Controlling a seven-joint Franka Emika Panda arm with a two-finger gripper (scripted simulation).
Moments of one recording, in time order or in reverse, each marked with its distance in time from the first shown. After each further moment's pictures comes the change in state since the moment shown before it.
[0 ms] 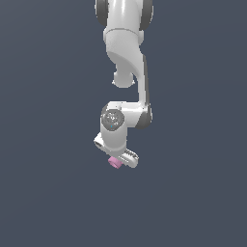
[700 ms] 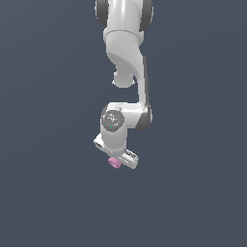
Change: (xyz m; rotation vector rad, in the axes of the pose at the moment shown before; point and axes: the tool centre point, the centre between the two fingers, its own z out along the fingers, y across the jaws) arm 0.001 -0.001 0.003 0.001 0.001 0.000
